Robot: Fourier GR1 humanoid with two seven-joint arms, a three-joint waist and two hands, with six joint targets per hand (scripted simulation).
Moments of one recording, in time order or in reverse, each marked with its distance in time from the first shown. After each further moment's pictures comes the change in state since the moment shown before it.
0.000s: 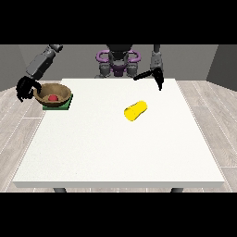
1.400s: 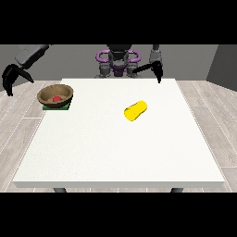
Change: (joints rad) left arm 0.093 -0.013 -0.026 -0.156 0.002 -0.019 0.090; right arm -0.007 -0.154 0.066 0.013 0.106 -0.053 0.061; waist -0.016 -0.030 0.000
